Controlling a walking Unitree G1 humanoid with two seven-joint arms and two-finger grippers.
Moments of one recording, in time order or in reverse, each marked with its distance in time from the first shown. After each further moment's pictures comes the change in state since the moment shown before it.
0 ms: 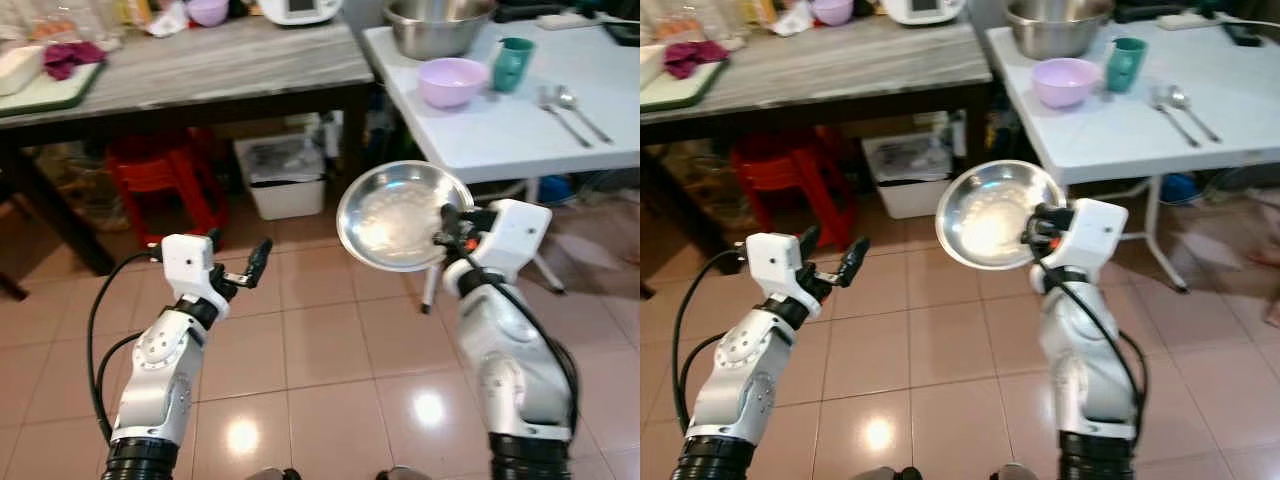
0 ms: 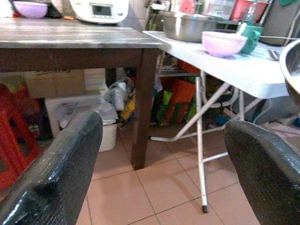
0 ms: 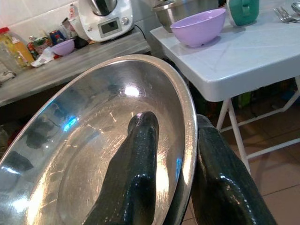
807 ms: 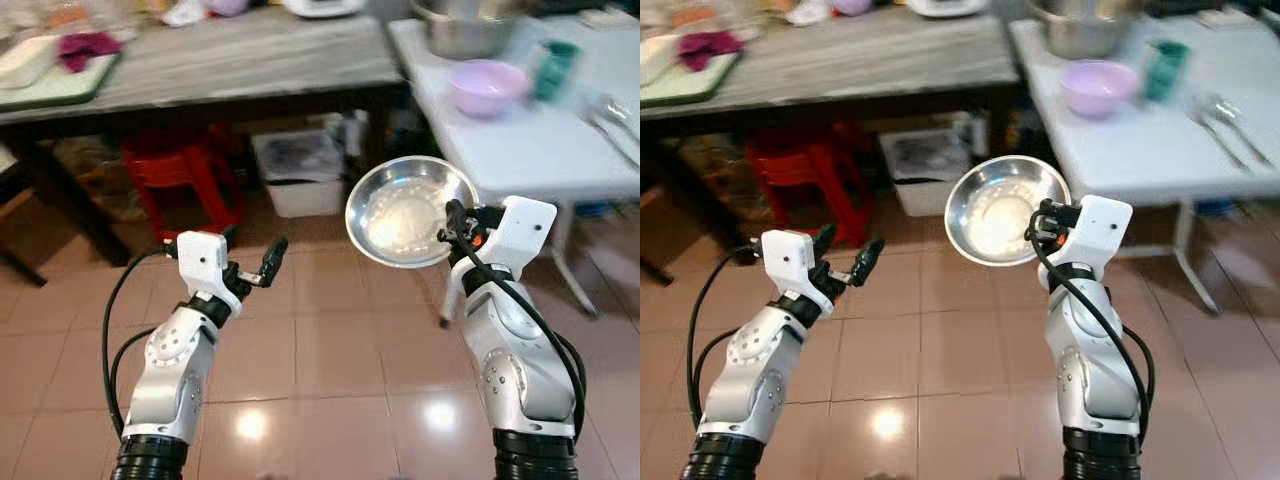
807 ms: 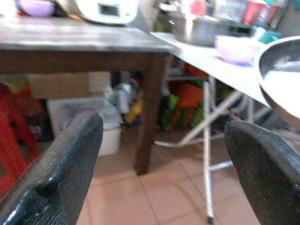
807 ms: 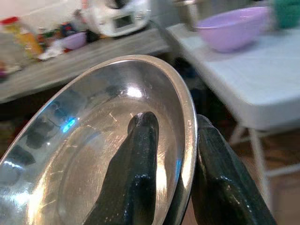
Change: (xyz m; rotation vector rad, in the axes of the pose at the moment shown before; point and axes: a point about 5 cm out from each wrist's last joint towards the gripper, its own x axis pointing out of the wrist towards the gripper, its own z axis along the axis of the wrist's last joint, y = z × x) left arm 0.005 -0.013 0.002 -0.009 -0.015 -0.059; right arm 0.002 -0.005 0.004 -0.016 -0.025 -0.021
